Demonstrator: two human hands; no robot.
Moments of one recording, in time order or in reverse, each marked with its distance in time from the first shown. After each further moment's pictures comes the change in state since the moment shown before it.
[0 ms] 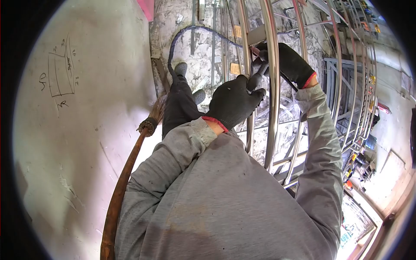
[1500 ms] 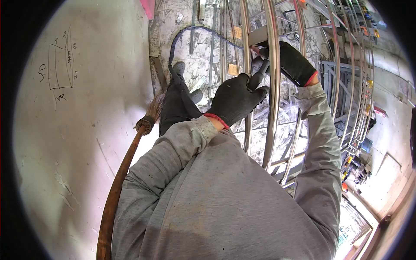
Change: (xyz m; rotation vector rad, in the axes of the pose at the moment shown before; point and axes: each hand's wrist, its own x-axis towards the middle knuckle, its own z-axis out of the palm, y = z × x) left_hand 0.003 -0.001 0.003 -0.123 0.033 0.033; right_hand 0.004 -0.007 0.000 0.224 0.057 0.156
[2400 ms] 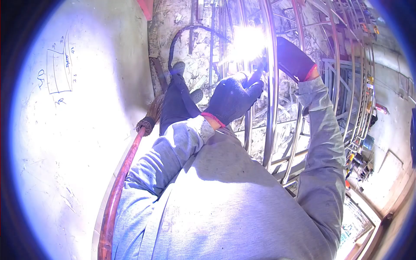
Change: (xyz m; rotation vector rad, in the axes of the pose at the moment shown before) left_hand 0.007 -0.027 0.012 -0.056 0.101 0.315; right_hand -0.004 0.023 -0.021 -0.269 -0.053 -0.424
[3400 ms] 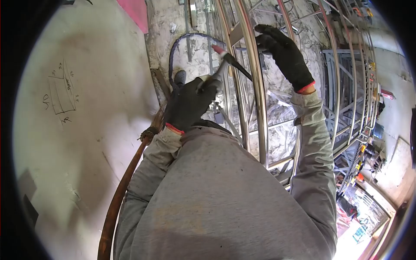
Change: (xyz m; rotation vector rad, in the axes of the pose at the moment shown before) left_hand -0.014 -0.025 -0.058 -0.200 -0.106 -0.344; right_hand -0.014 -0.022 0.020 0.505 0.572 0.202
